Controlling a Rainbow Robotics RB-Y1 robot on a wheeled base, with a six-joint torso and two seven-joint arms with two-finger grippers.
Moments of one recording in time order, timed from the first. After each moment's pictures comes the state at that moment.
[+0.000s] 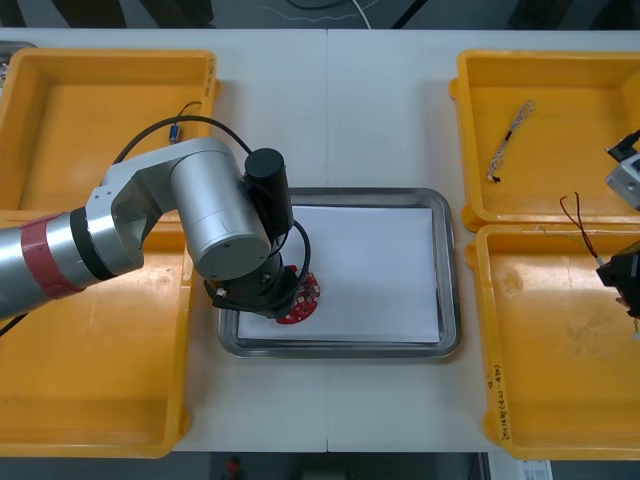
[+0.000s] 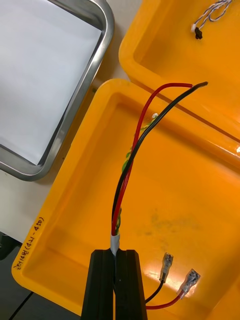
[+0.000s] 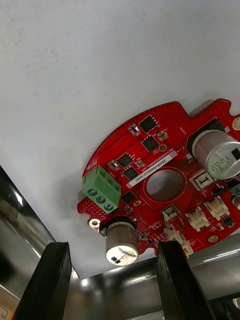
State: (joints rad) right arm -0.15 -0.83 -0.33 -2.46 -1.11 1.92 1.47; left arm -0.89 0.67 -0.97 -1.77 0.94 1.53 -0.66
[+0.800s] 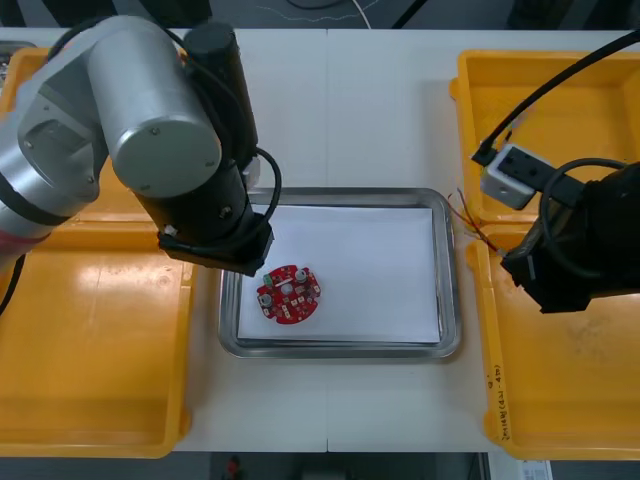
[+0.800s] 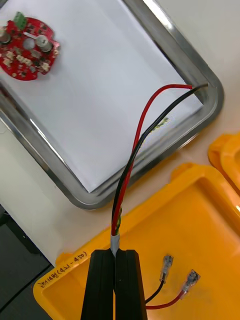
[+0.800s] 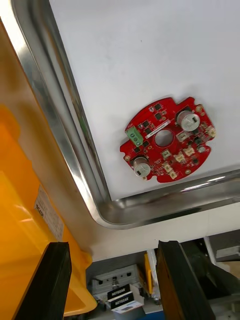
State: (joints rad) right arm -0.48 -0.84 0.07 -2.47 -1.13 1.92 1.47; left arm -0.90 0.68 -0.60 -1.94 1.05 1.91 -0.66
